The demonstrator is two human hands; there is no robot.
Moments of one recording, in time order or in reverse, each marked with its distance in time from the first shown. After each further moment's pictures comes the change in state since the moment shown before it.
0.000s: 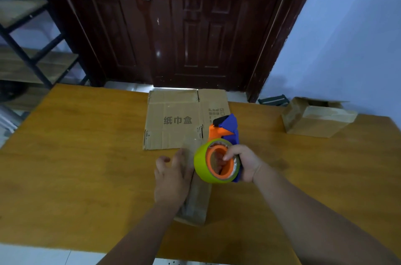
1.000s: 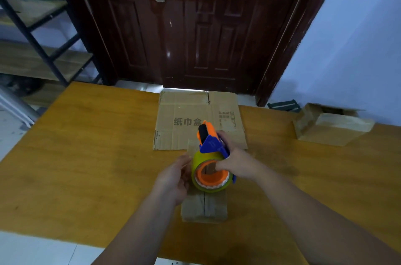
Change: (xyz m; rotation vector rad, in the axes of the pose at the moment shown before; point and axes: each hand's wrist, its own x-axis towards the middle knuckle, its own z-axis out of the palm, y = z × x) left_hand 0.010 0.028 -0.044 -1.297 -0.236 -0.835; right_hand 0.004 -0.012 0.028 -0.866 0.009 -0.338
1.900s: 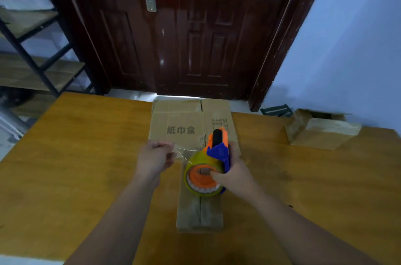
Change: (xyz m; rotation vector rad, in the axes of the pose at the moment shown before) left_hand -0.003 0.059 0.004 0.291 0.014 0.450; right_hand -0.014 0.024 0.013 0.057 0.335 -0.116
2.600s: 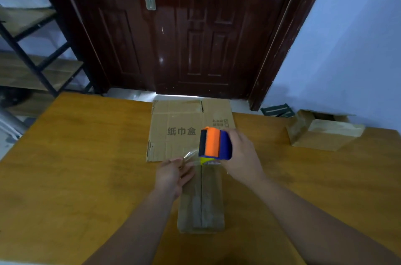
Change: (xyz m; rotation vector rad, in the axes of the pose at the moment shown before) left_hand 0.029 -0.058 0.029 -0.377 0.012 -0.275; right_hand 0.029 -0.021 -0.014 -0.531 0.236 -0.283
